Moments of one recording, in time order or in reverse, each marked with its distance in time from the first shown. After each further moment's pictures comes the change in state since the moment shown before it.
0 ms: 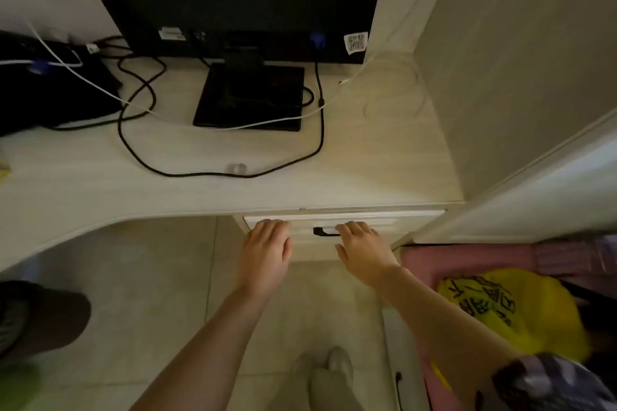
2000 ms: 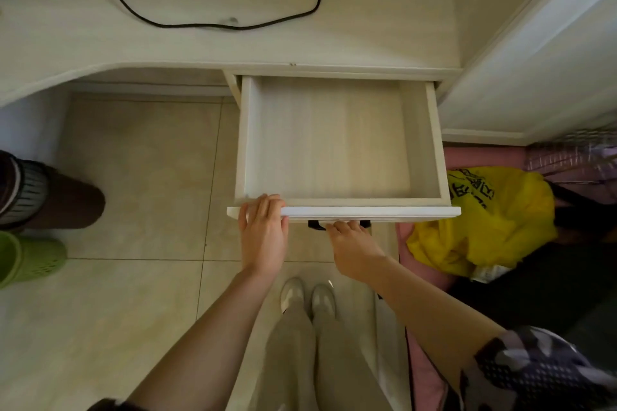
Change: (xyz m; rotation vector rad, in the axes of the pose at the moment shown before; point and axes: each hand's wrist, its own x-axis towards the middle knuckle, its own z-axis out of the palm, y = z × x) left_hand -0.219 0.084 0.016 -0.008 -0.170 -0.307; right_hand -0.198 -0.021 0.146 -0.079 -0.342 -0.066
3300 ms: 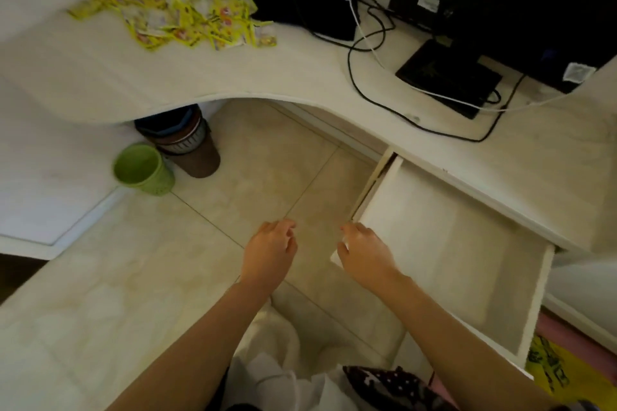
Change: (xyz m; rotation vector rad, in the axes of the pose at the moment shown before) left_hand -0.067 -0.090 -0.174 -0.274 0.156 -0.535; right_hand -0.003 -0.182 -0.148 0.045 0.171 -0.307
